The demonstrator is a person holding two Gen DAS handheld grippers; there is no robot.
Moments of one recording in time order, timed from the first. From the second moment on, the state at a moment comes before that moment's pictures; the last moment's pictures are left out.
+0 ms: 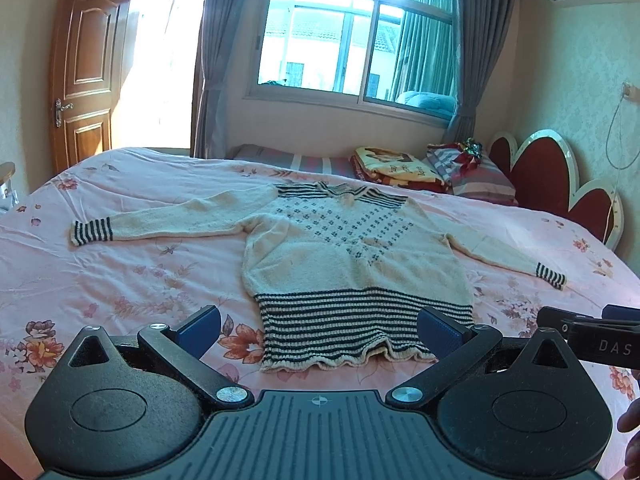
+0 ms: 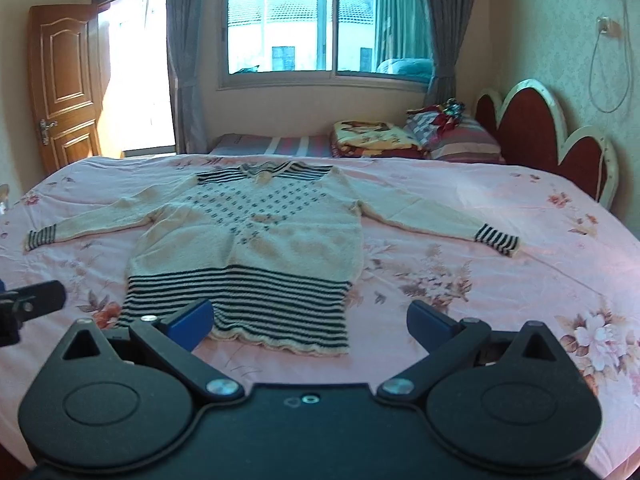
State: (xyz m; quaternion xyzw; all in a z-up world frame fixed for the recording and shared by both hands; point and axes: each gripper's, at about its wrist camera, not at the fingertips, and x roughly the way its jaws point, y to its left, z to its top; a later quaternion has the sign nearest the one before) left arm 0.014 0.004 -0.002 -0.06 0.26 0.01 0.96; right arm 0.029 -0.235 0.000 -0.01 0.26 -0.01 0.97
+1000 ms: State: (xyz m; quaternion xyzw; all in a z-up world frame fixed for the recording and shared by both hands) left arm 0.276 -0.043 -0.064 -0.10 0.35 0.05 0.93; right arm 0.277 -0.543 -0.143 0.43 0.23 -0.15 0.86
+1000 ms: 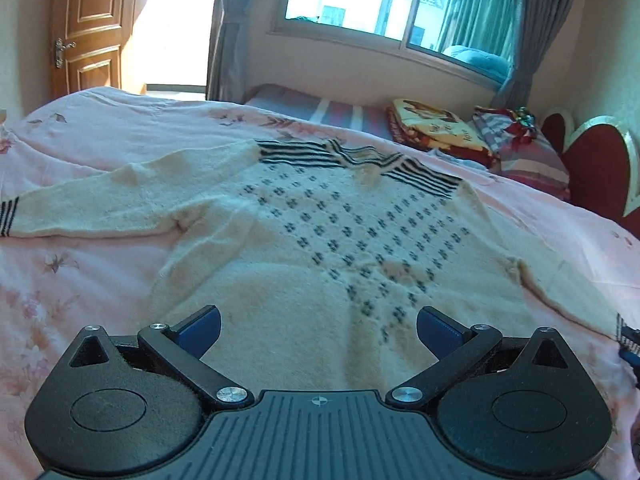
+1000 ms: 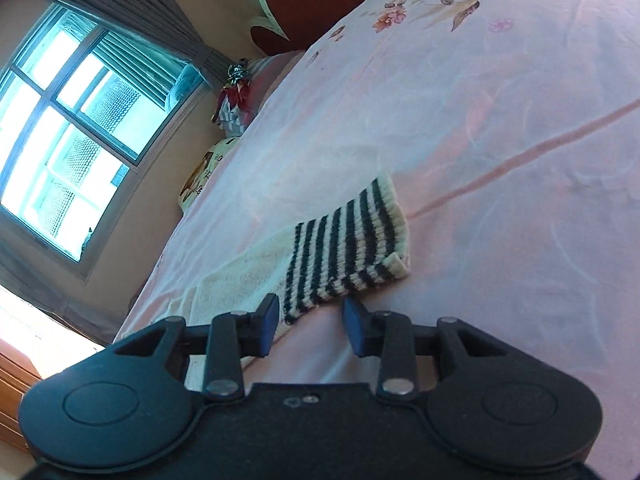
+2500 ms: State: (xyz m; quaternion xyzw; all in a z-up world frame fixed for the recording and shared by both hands) left arm 0.441 -0.032 -0.123 -0.23 0.41 -0.15 0.87; right arm 0.329 -0.294 -0.091 0.16 0.27 0.09 0.95
